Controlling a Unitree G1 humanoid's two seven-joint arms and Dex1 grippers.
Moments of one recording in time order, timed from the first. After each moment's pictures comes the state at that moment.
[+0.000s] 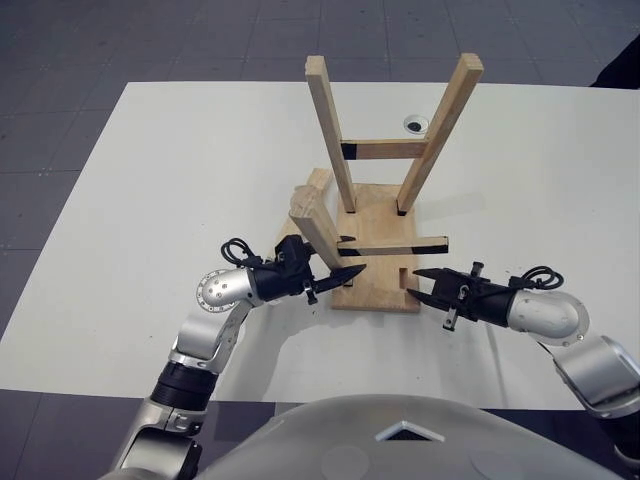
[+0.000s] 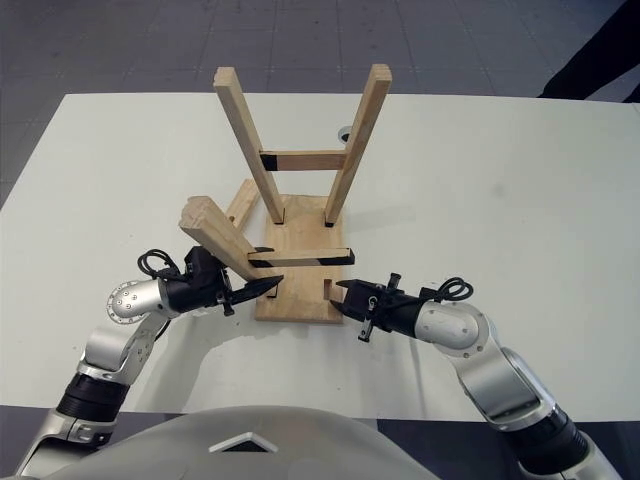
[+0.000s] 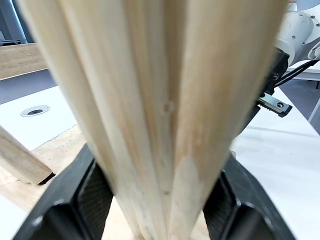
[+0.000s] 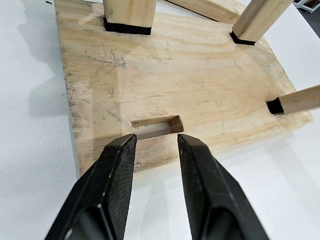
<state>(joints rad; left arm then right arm) 0.10 0.43 -0.26 -0.11 -0.36 -0.07 -0.94 0.19 -0.80 0.35 -0.57 0.00 0.37 0.70</state>
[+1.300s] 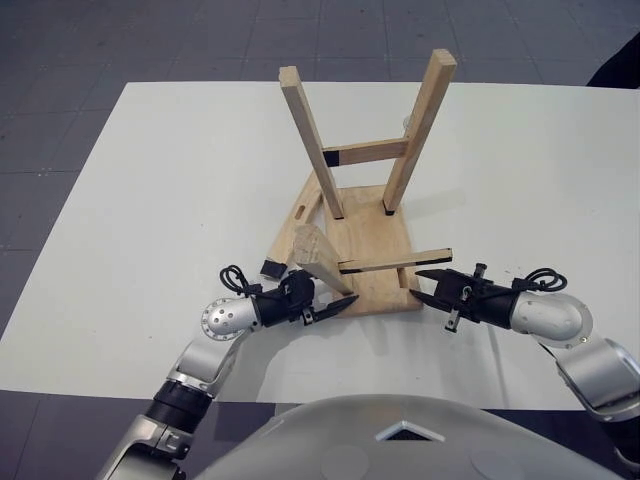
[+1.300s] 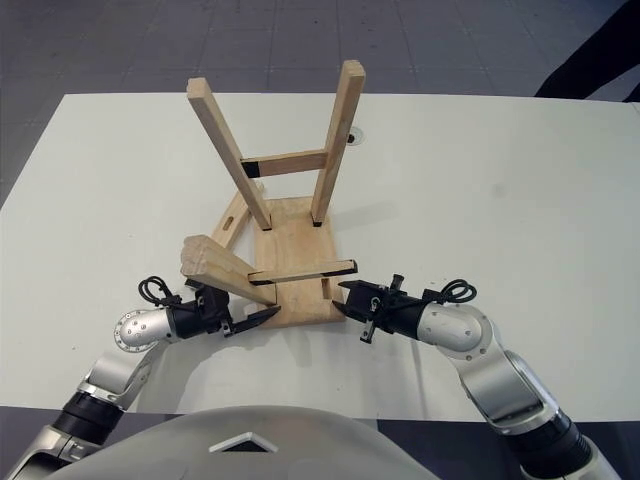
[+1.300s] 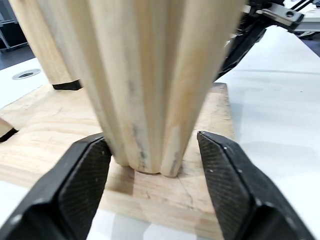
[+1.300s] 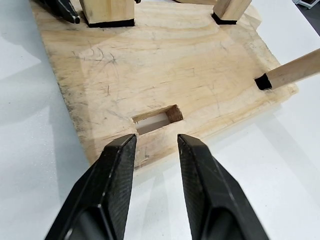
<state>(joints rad) 0.17 0.51 -0.36 -0.01 -0.25 -0.26 -0.86 0.21 -0.80 0.33 -0.57 0.00 0.38 0.70</state>
